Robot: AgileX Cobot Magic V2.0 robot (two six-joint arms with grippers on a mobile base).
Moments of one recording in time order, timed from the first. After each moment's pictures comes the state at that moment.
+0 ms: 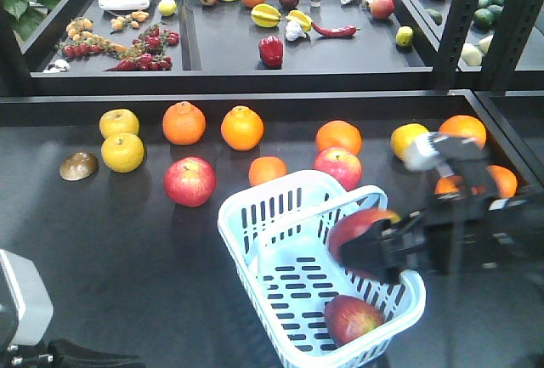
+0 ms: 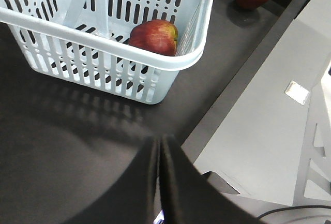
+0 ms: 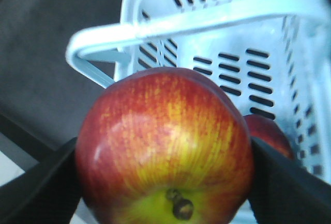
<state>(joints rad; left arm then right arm) -0.53 0.76 -0.42 -0.79 0.57 0.72 0.25 1.27 -0.77 0.75 0.69 -0.60</state>
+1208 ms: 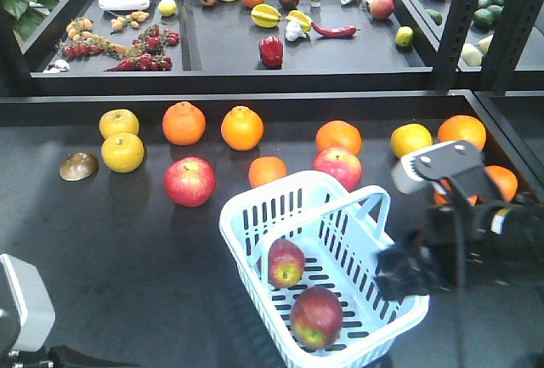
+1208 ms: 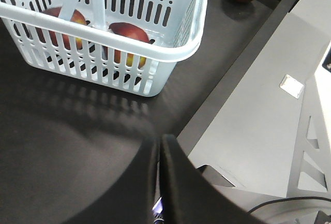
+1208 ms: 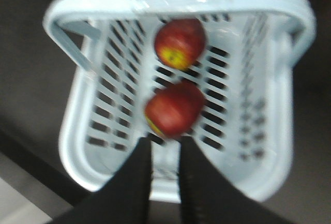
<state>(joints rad) -0.53 0.76 -0.42 -0.79 0.60 0.72 0.34 1.16 -0.77 0.34 0.69 -0.38</state>
